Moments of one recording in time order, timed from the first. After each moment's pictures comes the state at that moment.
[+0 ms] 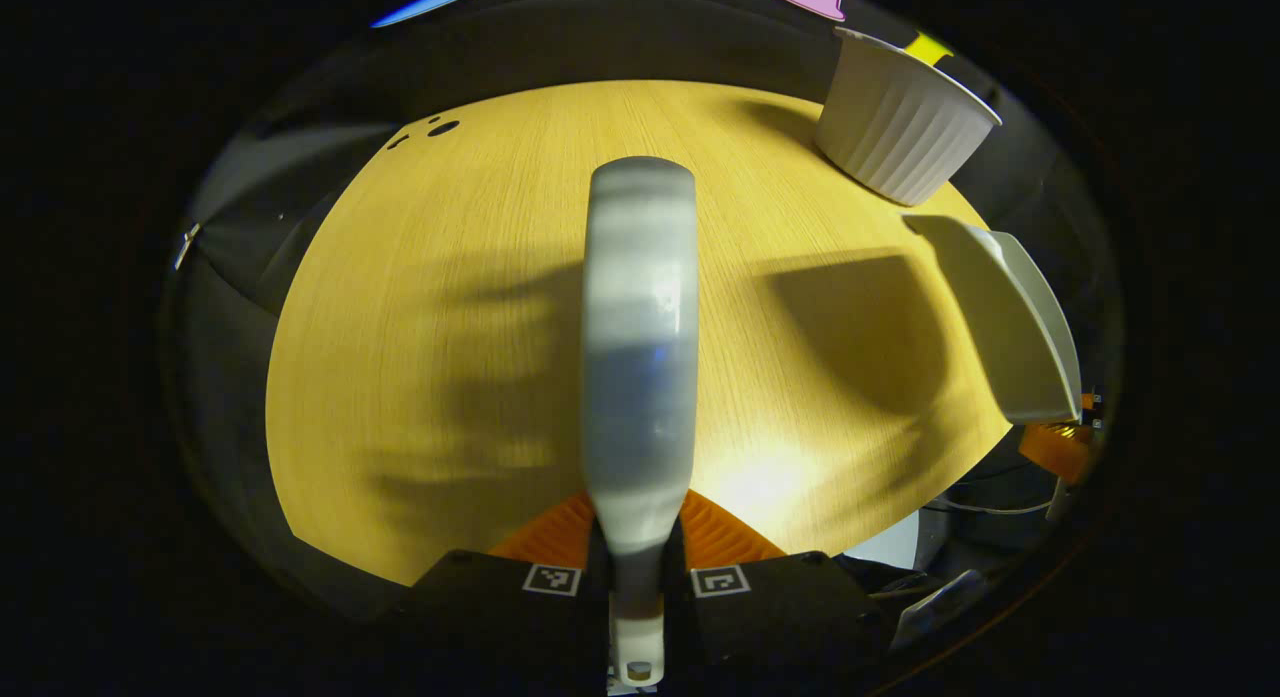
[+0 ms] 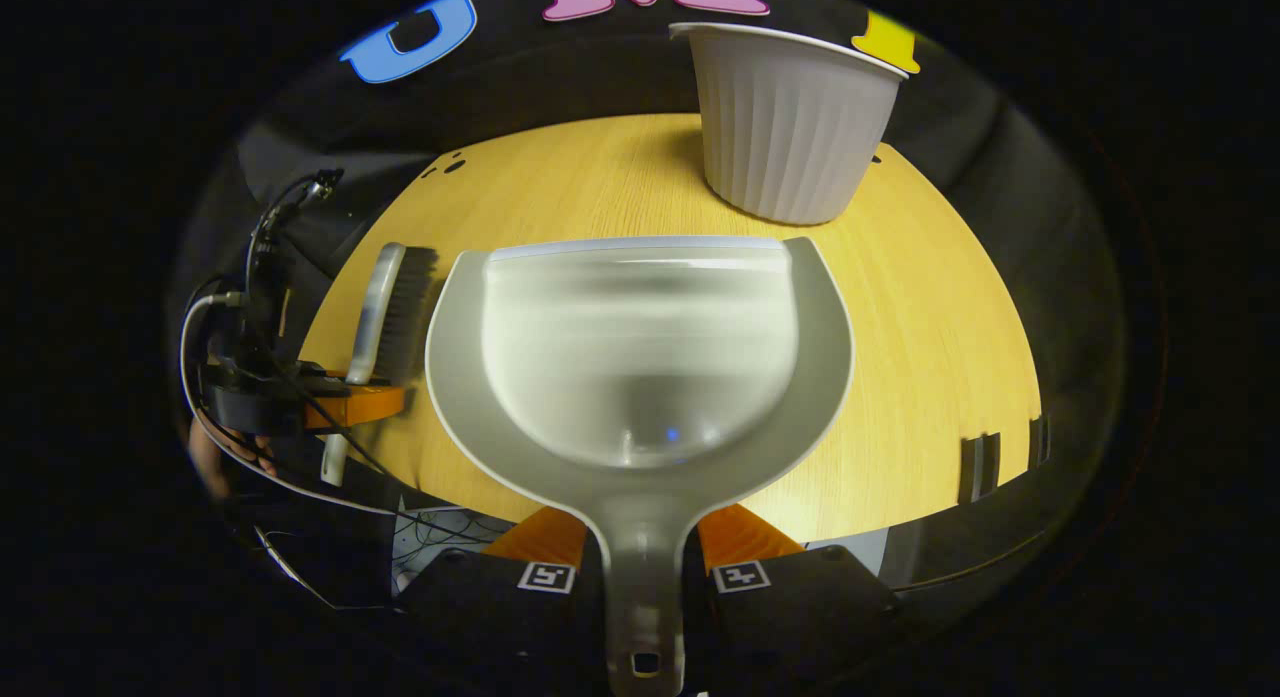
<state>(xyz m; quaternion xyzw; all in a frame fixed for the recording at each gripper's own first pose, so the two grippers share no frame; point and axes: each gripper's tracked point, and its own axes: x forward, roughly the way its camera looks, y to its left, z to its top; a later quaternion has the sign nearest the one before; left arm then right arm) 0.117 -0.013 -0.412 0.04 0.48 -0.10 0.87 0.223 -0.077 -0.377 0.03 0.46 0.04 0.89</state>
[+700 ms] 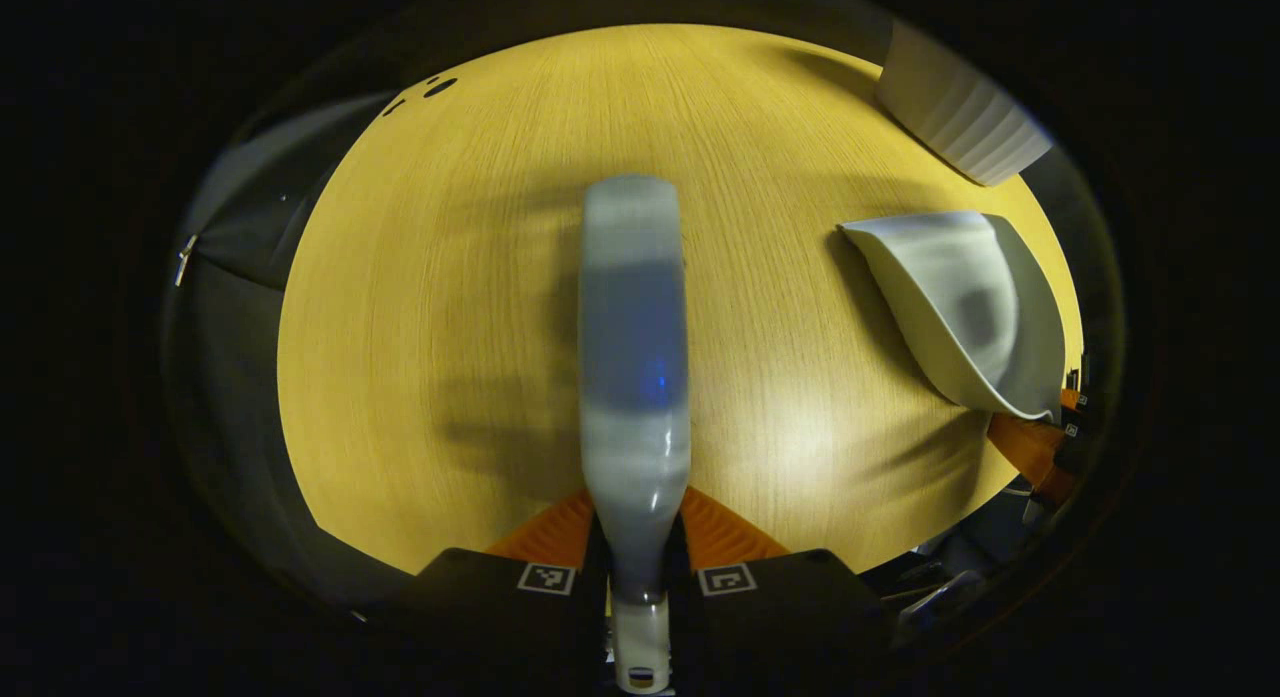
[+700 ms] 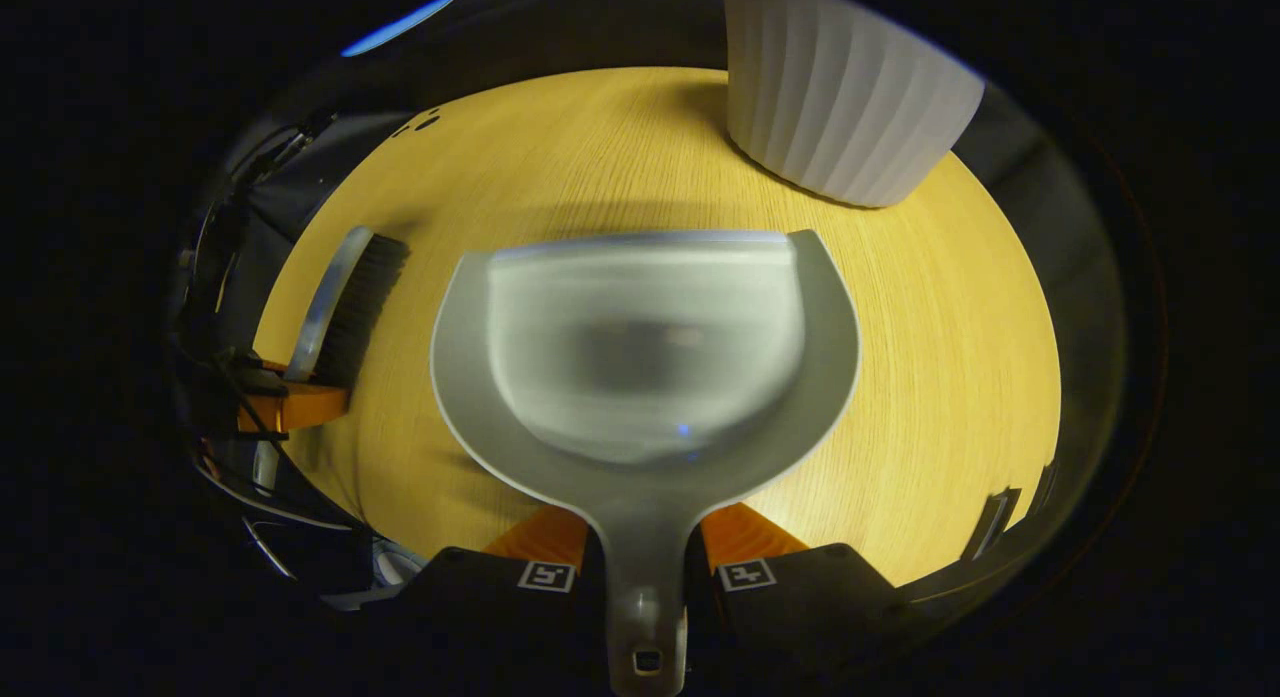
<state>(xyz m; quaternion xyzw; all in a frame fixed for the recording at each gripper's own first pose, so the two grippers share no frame) 0.130 -0.020 -0.422 0.06 0.56 -0.05 0.82 0.286 -0.076 -0.423 0.02 0.52 0.05 0.85</state>
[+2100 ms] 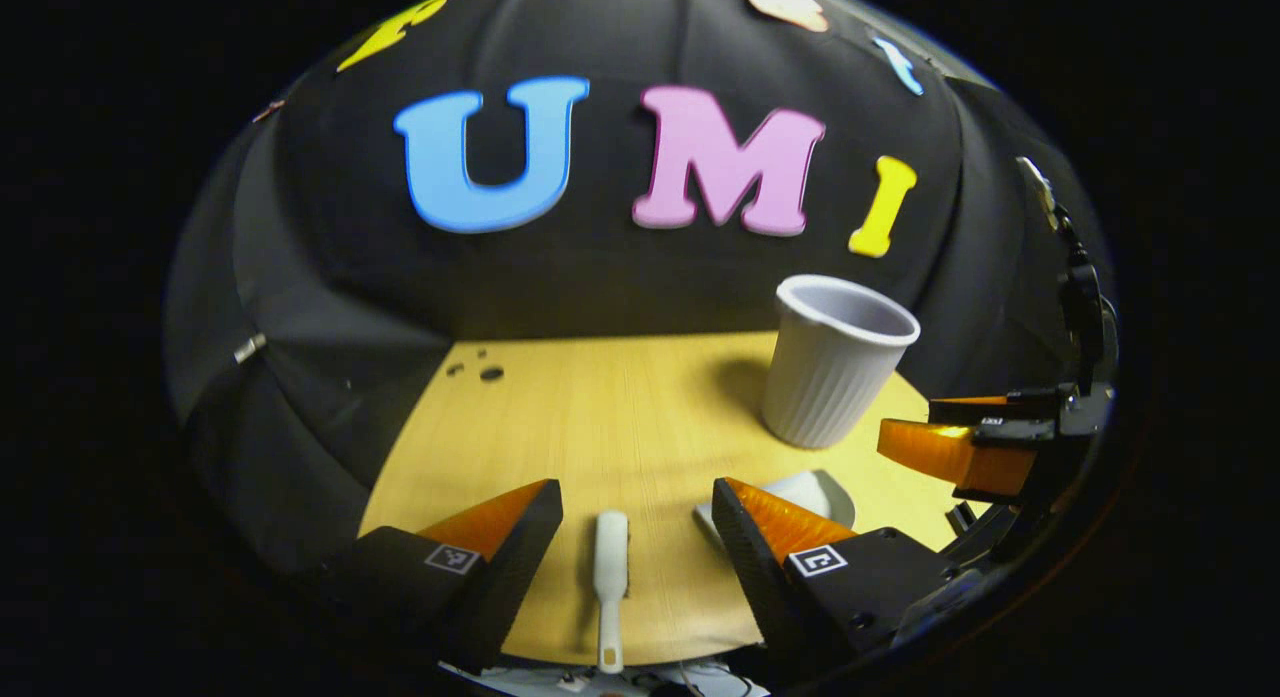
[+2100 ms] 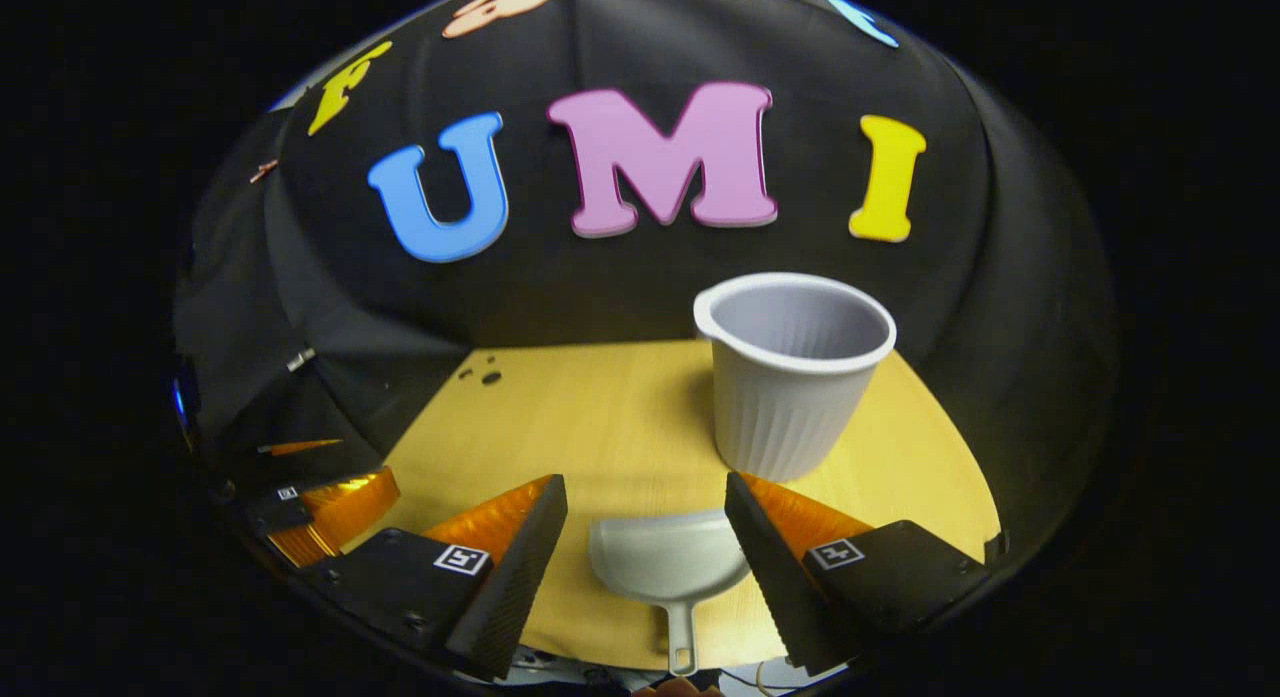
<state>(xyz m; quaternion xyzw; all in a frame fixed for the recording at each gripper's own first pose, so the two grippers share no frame) 0.093 -0.027 -0.103 0.00 0.09 -0.10 0.99 0.312 -0.058 -0.096 0.05 0.13 0.04 0.99</state>
